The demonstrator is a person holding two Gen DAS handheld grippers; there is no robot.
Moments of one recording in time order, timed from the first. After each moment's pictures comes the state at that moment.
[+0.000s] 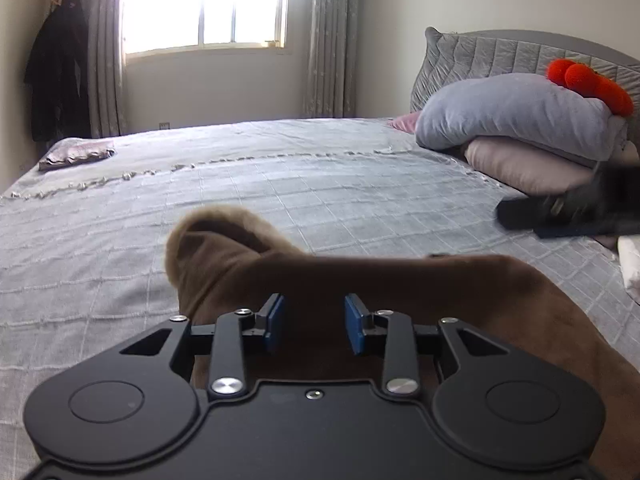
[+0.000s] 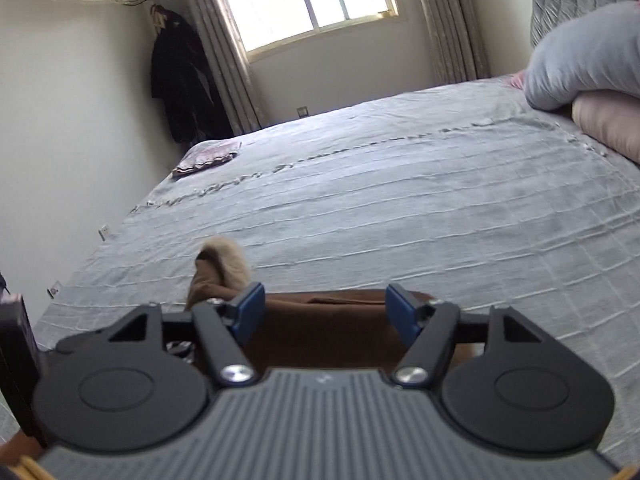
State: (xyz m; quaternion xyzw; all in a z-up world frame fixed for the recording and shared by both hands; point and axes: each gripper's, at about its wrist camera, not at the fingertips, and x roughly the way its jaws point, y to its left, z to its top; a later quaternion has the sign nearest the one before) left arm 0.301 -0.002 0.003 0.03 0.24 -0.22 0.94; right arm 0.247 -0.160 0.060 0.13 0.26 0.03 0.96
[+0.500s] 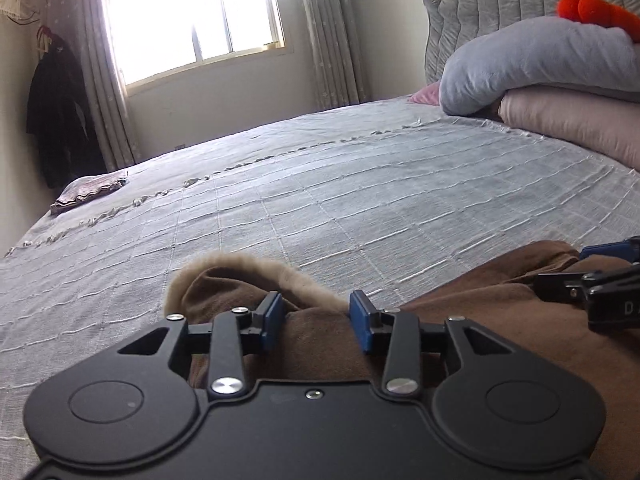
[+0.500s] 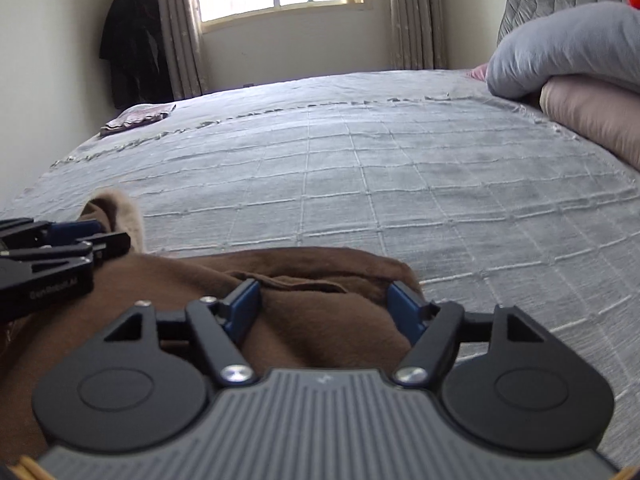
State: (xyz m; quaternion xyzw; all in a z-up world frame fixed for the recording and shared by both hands) left arm 0.370 -0.031 -0.050 0.13 0.23 -0.19 0.95; right arm 0.306 -0.187 -0.054 0.08 0.28 -0.05 0.95
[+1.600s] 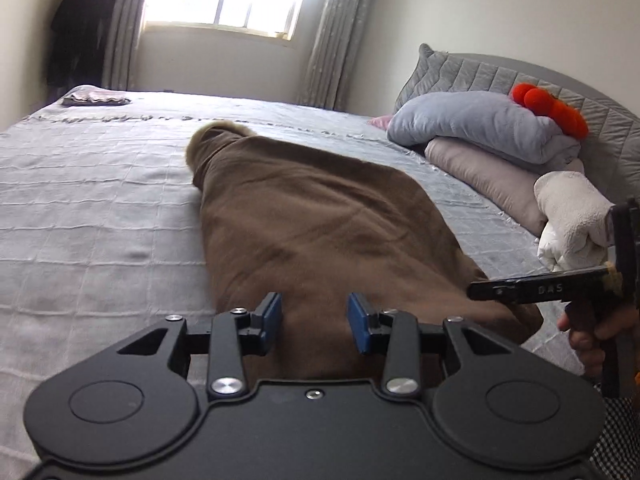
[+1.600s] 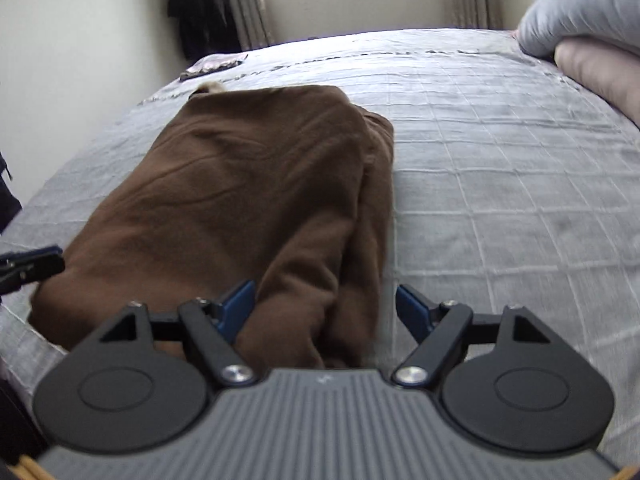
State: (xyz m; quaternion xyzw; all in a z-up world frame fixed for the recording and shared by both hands) left arm 0.091 0.062 -0.008 -0.05 0.28 -0.24 0.93; right arm 0.091 -0.209 -0.029 0.09 0.35 0.06 0.93
